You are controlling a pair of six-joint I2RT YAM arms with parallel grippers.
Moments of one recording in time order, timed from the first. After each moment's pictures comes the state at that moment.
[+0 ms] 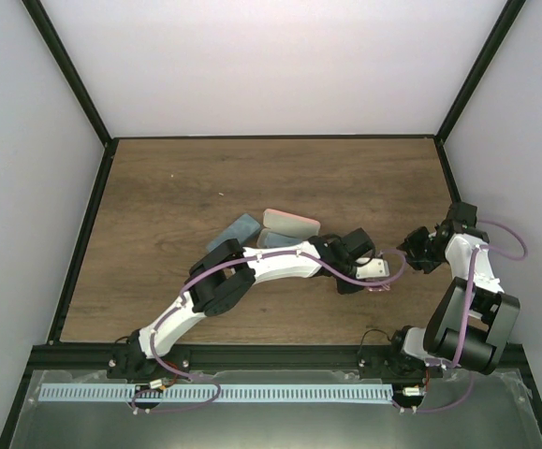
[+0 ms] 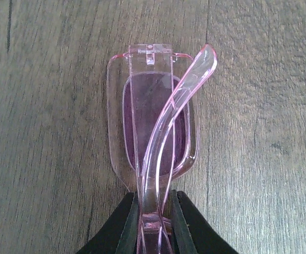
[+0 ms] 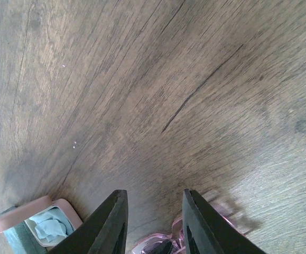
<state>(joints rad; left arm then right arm) -1.13 2.36 1.84 -0.46 0.21 0.35 -0.41 1.32 0.81 -0.75 -0.43 0.58</state>
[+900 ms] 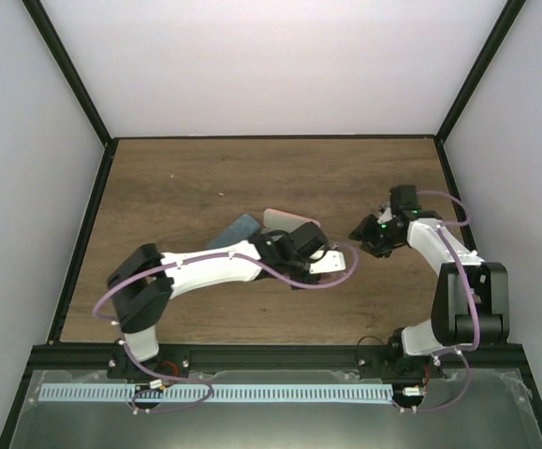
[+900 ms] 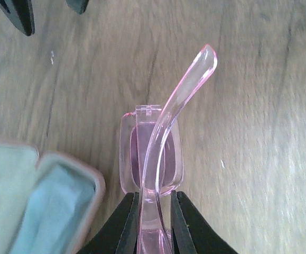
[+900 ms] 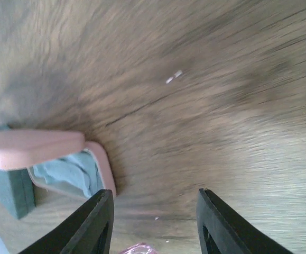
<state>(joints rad) -1.09 1.86 1.38 -0.48 0.03 0.39 -0.05 1.43 0.86 -0.62 -0.47 0.60</state>
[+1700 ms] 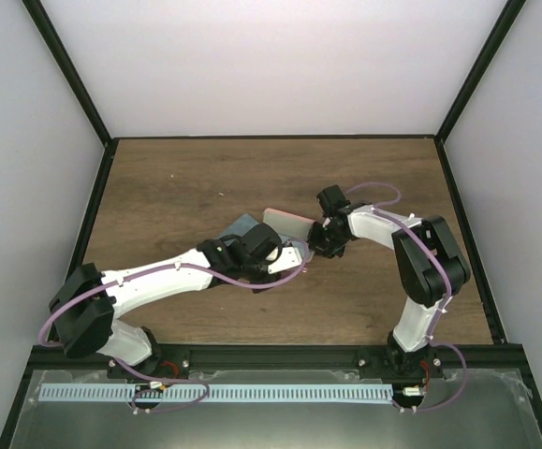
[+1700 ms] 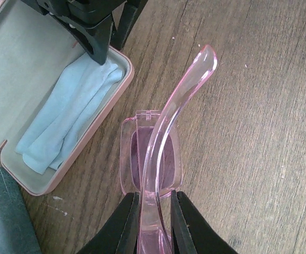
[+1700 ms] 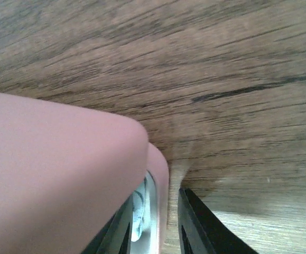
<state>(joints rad) -1.00 1.47 1.00 -0.50 0.00 0.30 0.44 1.77 1.04 -0.55 -0.28 0.76</state>
